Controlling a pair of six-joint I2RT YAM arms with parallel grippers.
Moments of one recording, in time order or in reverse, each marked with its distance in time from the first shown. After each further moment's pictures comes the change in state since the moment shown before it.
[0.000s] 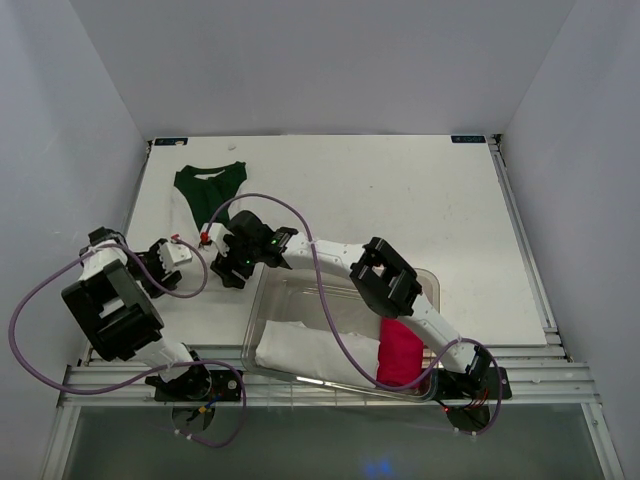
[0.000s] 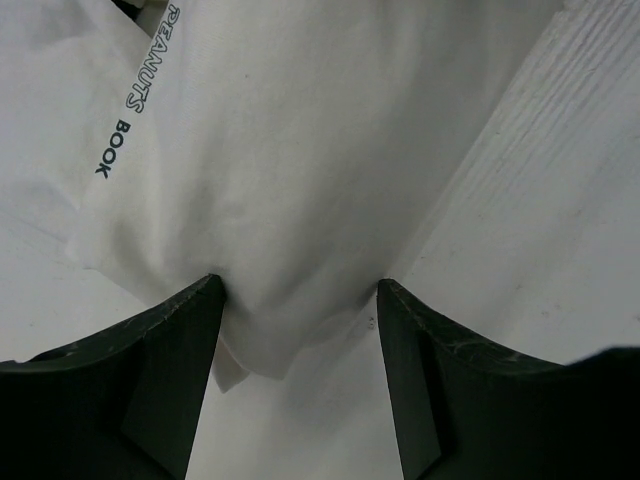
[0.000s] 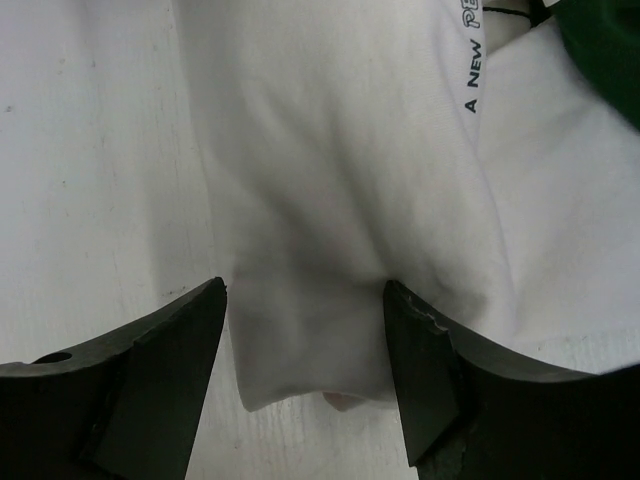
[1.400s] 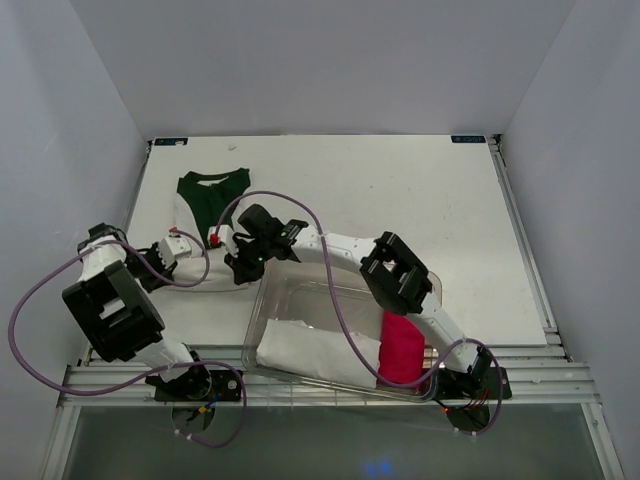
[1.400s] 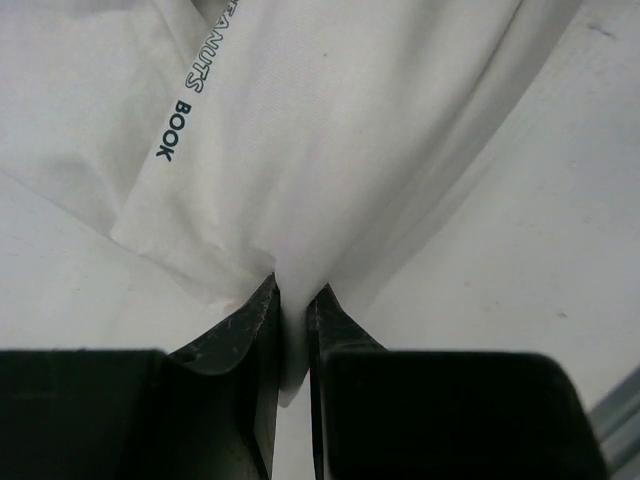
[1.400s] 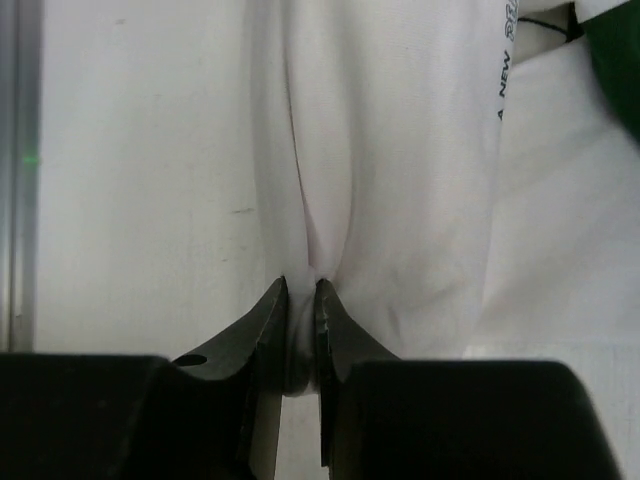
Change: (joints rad) left arm -0.020 -0.008 0.026 -0.023 -0.039 -0.155; right arm -0.039 -0.063 -0.071 -0.076 -0.173 -0.129
